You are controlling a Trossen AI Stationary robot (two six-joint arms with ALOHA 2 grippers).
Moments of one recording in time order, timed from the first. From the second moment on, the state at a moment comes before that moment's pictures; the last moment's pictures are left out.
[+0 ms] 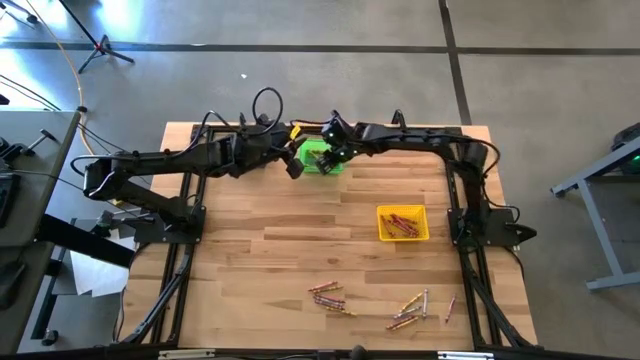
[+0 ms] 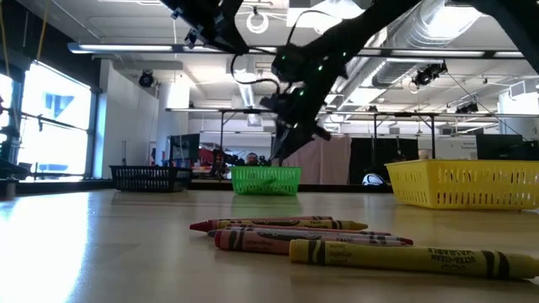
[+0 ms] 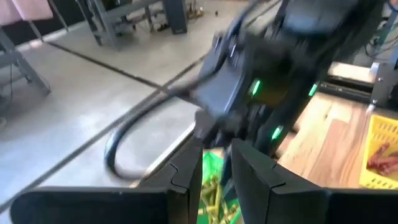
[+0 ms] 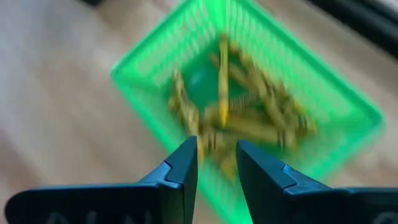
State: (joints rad) left arm 0.22 1.30 1.08 -0.15 -0.46 -0.03; right arm -0.43 1.99 1.49 -0.48 -0.01 0.39
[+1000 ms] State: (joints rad) left arm 0.17 1.29 1.08 -0.48 -0.46 -0.12; right arm 0.42 1.56 1.49 -1.55 0.13 1.57
